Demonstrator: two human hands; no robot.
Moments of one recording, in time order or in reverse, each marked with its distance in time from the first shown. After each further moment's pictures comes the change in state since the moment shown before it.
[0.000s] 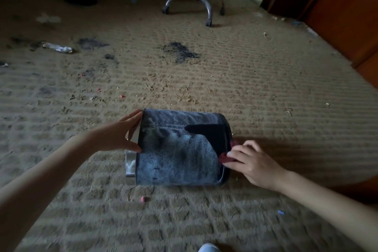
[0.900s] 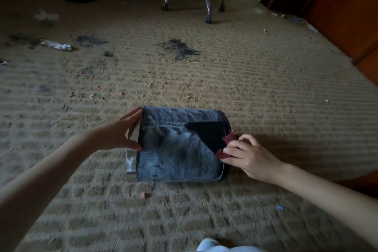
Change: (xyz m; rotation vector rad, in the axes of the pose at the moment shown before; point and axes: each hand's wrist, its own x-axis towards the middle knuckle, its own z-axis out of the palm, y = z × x) left_hand -0.001 -0.004 0.004 -0.014 0.009 0.012; right_hand 0.011 0.000 -0.009 0.030 -0.047 -0.055
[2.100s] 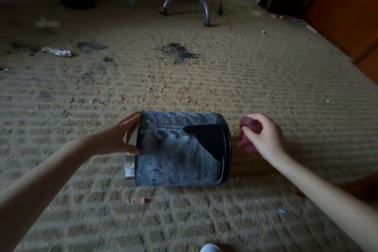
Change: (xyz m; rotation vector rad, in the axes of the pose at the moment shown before) left_hand 0.002 -0.003 -0.001 -0.044 -0.010 0.005; right_hand 0.032 0.012 -0.036 0.633 0.460 1.054
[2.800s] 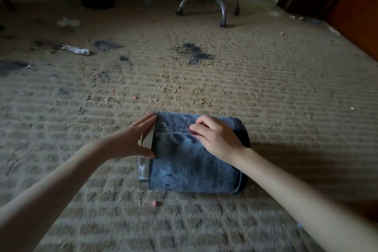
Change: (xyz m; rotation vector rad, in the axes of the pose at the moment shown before) left_hand -0.002 0.000 0.006 -0.001 0.048 -0.013; right_hand 0.020 -0.058 0.110 -0.201 -0.267 -0.829
